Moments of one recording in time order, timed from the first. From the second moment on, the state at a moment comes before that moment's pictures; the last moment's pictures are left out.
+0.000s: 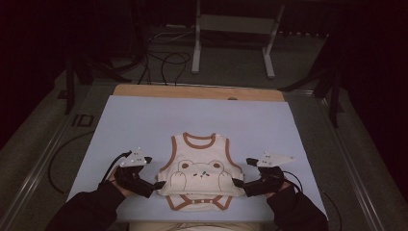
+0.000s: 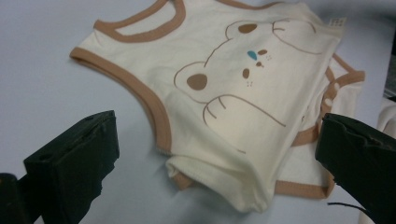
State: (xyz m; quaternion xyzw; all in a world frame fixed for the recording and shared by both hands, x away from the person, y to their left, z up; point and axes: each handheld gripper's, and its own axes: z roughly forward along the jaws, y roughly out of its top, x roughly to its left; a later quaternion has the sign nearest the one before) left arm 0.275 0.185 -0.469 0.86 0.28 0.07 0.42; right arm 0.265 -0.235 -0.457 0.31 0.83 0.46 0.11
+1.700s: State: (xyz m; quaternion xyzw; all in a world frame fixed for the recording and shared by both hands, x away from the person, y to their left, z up) left arm 0.338 0.166 -0.438 0.86 0.25 0.10 0.43; right arm 0.346 -0.212 -0.439 0.27 0.84 0.45 0.13
